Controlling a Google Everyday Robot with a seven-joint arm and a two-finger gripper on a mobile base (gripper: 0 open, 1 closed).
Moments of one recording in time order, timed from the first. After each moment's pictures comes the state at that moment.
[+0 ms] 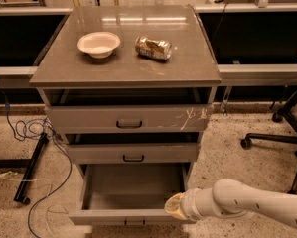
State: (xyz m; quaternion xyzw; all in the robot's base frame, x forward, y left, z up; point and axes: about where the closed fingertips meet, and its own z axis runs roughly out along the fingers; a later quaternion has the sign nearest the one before) arm 0.420 -0.083 0.425 -0.55 0.75 0.22 0.29
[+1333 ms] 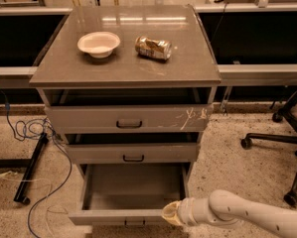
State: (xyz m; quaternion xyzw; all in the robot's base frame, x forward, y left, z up) arm 0.431 -0.076 0.332 -0.53 0.74 0.27 0.31
